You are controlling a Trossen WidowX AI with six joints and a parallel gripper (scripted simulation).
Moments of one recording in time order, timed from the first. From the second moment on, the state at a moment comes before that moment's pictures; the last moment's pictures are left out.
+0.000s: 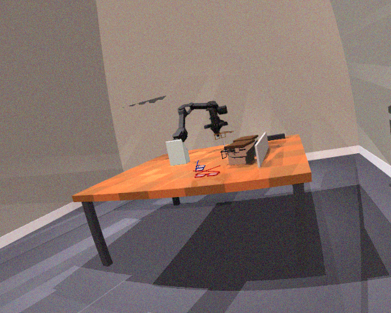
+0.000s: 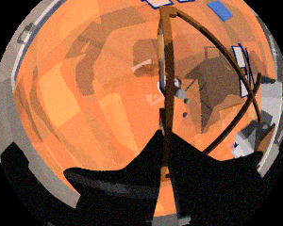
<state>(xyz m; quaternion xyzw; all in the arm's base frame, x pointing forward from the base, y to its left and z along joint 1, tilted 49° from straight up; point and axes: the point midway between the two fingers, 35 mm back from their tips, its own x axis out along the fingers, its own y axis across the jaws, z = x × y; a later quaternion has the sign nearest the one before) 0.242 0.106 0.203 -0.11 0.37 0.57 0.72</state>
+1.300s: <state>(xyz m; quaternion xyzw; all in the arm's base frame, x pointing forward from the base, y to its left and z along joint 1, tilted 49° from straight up) 0.235 0.163 0.180 -0.11 0.36 0.58 0.72</state>
